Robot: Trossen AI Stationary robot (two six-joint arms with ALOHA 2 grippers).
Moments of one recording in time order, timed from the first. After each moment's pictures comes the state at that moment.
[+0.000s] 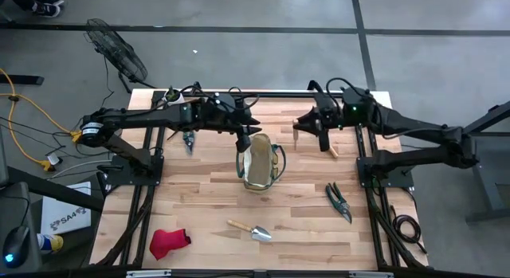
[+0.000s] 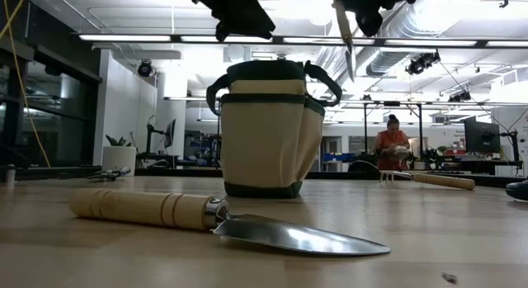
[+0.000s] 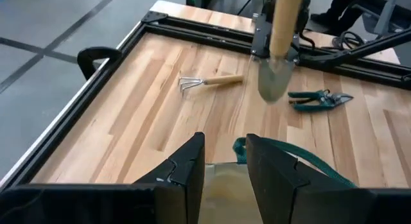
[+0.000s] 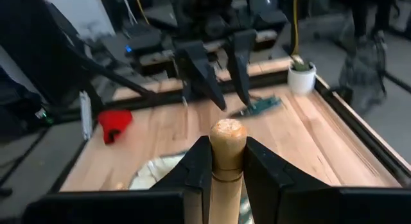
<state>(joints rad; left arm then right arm) 0.17 1.44 1.29 -0.33 -0.04 -0.11 -0.34 0.99 0.87 -0.10 -0.36 0.11</state>
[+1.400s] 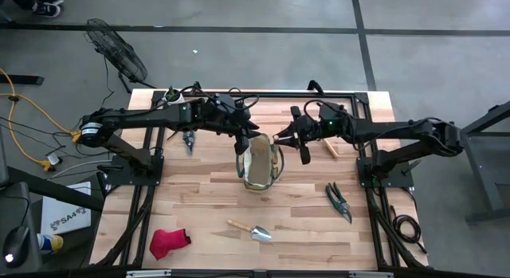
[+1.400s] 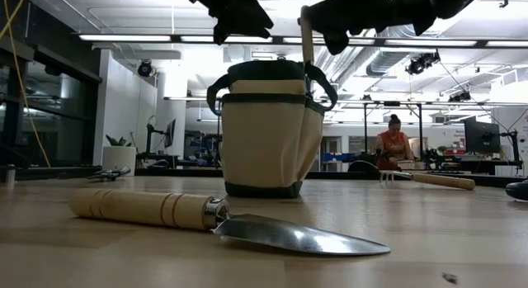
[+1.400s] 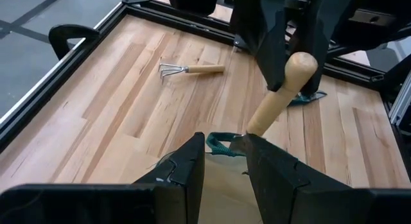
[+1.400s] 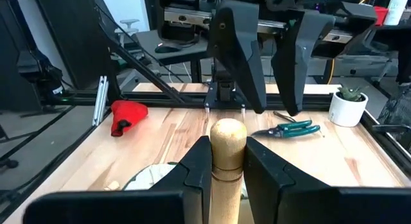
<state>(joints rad) 0.17 1.44 1.29 -0.36 0.04 -0.19 -0.24 1.23 0.75 0.33 -0.40 -0.01</state>
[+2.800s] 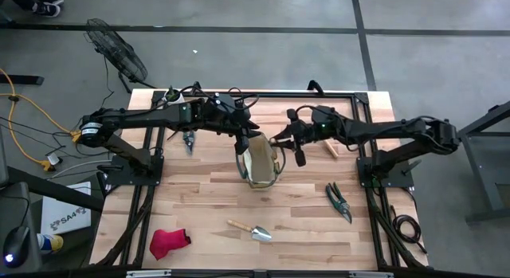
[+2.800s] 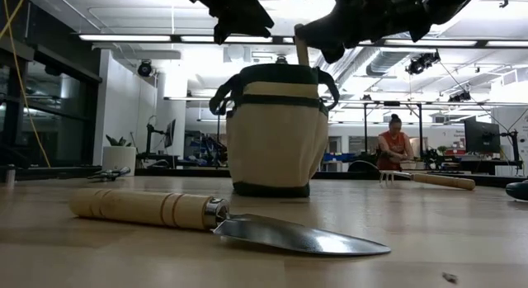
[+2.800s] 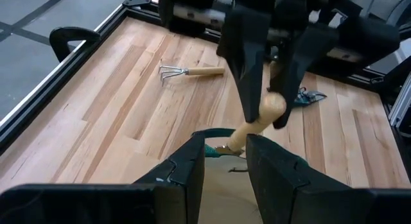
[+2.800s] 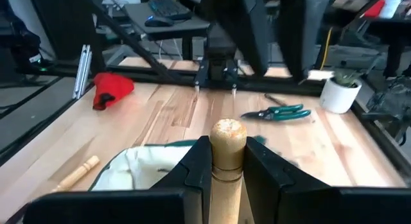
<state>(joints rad) 0.17 1.44 1.29 -0.35 0.04 -0.19 -0.22 1.30 0.75 0.30 -0.36 -0.10</state>
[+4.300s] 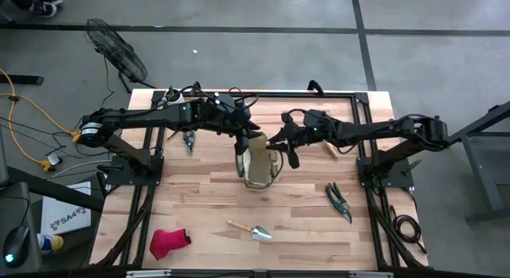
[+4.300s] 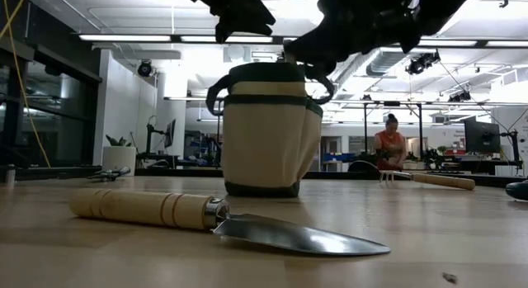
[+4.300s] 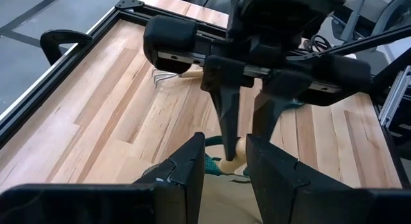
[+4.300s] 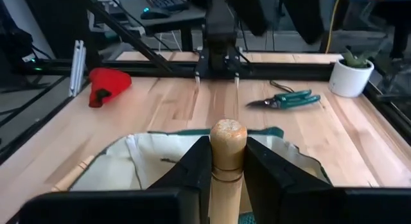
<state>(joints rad) 0.17 1.44 1.29 -0.34 0.06 -0.19 -0.21 1.40 0.75 0.38 -0.32 -0.05</state>
